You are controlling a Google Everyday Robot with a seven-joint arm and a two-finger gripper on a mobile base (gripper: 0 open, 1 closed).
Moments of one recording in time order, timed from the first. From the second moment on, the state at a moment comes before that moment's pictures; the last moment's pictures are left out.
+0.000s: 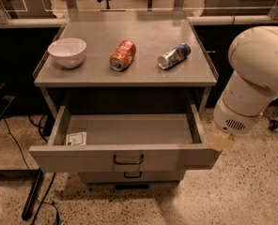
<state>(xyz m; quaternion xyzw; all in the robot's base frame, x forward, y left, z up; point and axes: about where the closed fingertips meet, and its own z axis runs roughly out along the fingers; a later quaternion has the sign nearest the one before) 0.429 -0.206 0.795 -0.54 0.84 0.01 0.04</state>
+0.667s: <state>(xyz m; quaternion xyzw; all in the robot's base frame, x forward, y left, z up) 0.411 -0.196 0.726 -0.55 0.83 0.02 -0.01</state>
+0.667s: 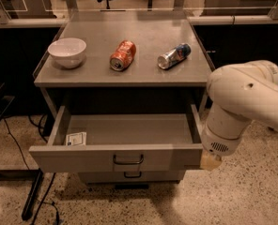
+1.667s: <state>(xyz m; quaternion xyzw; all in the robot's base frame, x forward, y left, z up) 0.437 -0.197 0.678 -0.55 0.84 -0.01 -0.02</state>
